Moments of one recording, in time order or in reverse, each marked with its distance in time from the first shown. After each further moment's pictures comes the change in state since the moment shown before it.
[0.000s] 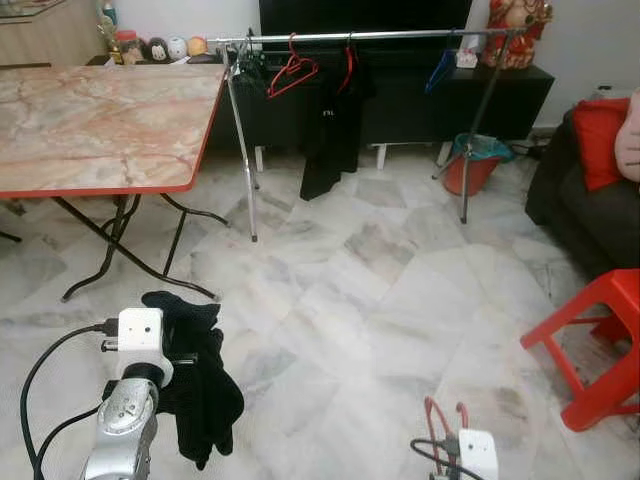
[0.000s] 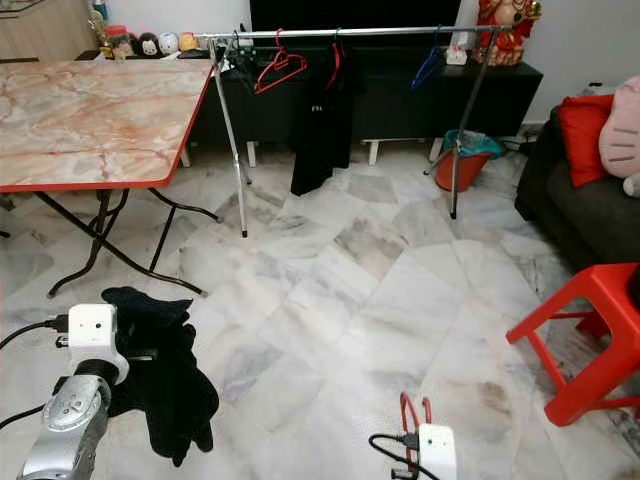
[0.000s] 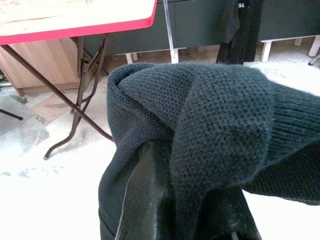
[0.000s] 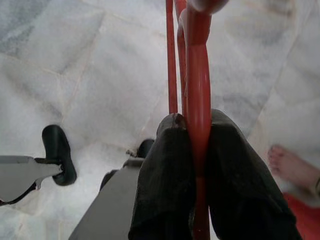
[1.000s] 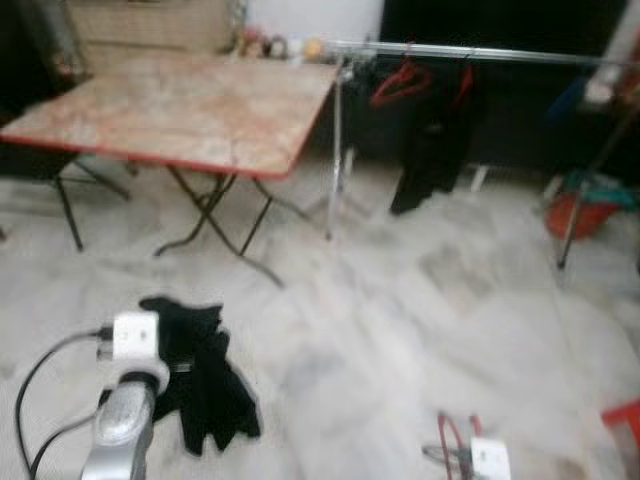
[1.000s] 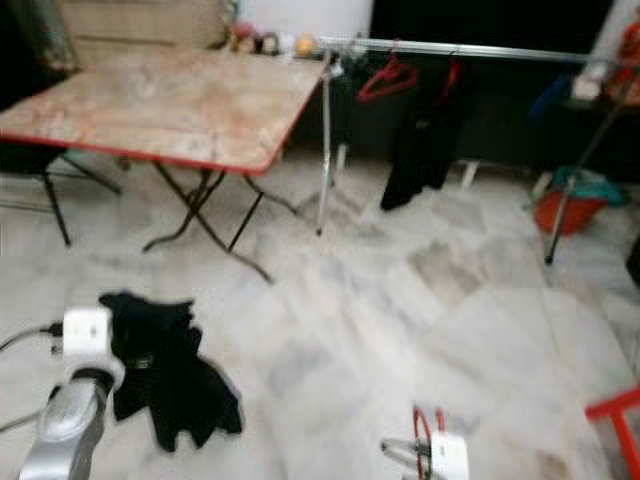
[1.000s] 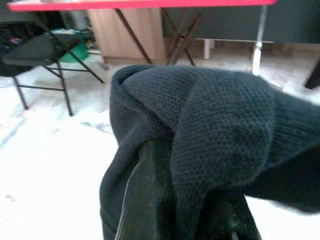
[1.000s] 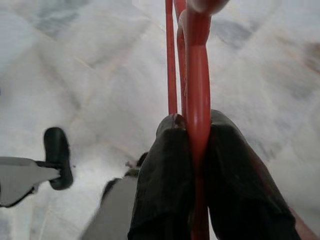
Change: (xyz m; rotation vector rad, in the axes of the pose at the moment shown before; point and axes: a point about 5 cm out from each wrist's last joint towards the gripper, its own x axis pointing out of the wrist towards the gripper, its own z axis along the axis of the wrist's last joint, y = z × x) left arm -0.006 0.004 -0.004 -0.004 0.018 0.024; right arm 0.000 -0.009 0.002 0.021 0.006 -0.019
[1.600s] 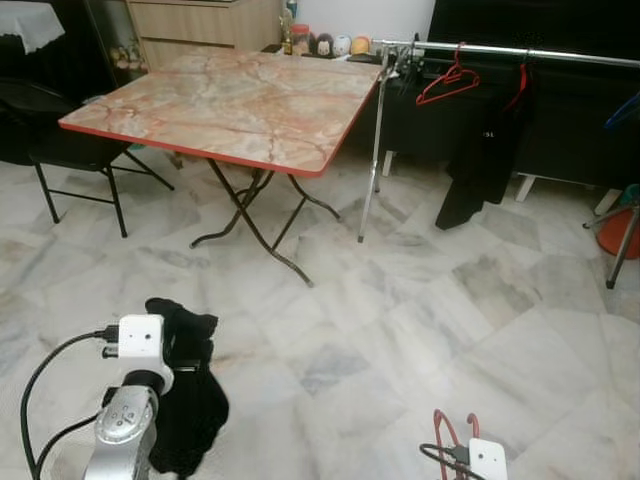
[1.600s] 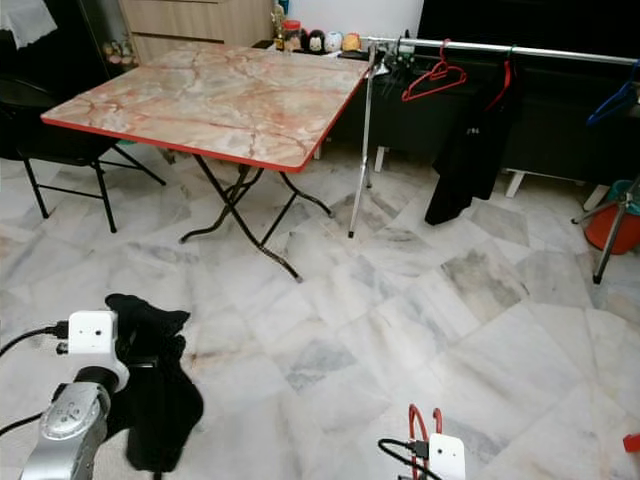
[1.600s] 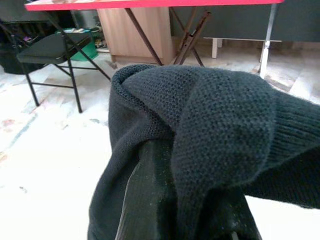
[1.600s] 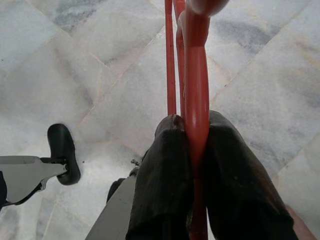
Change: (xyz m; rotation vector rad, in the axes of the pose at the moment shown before) left arm -0.002 -0.010 0.002 0.002 -0.008 -0.054; right arm -0.001 0.003 -0.005 0.032 0.006 0.008
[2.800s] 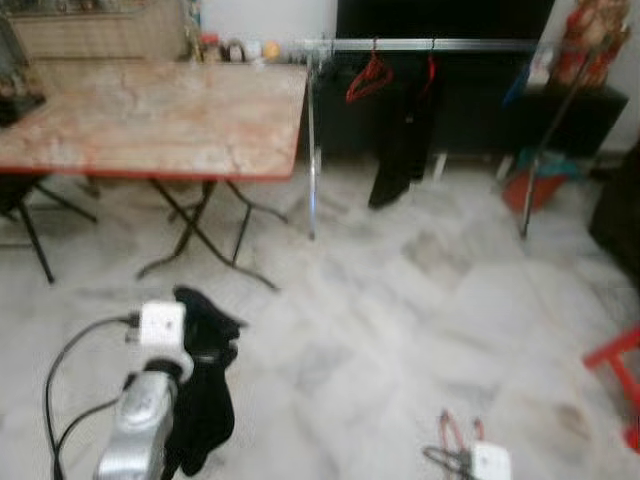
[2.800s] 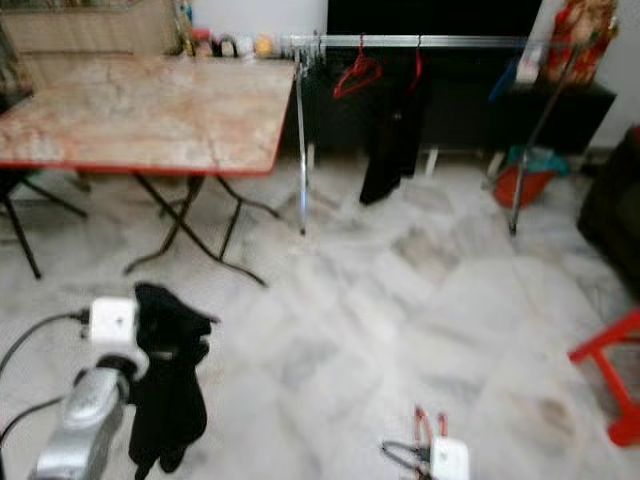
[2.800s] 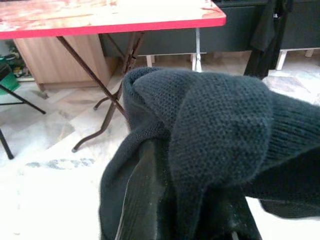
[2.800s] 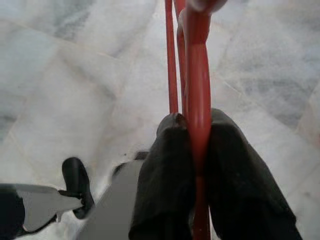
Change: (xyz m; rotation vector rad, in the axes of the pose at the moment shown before) left arm 0.007 -0.012 0.012 -0.001 -0.027 -0.049; right arm -0.001 0.005 -0.001 0.025 -0.028 0.008
